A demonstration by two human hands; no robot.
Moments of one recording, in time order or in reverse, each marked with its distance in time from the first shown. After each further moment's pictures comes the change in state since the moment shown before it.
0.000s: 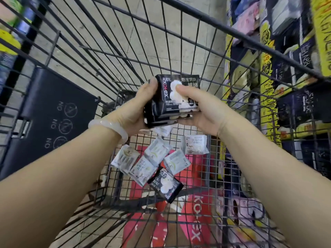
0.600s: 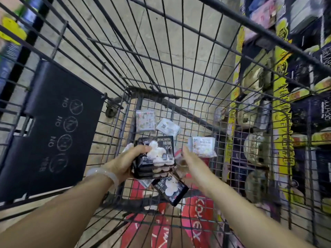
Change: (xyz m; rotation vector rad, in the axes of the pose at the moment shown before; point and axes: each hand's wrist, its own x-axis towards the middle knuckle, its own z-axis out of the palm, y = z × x) left_hand -0.039 -0.110 -0.050 0.064 0.228 -0.382; right_hand -0.013 0.137 0.008 -0.340 0.152 0.408
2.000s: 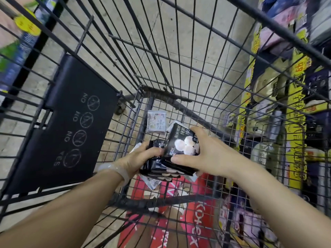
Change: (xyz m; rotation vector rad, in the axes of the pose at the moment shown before) left_hand 0.031 -0.014 -0.025 0.035 -0.005 0.124; right_hand -0.048 -0.092 -0.011 -0.836 0.004 -0.313
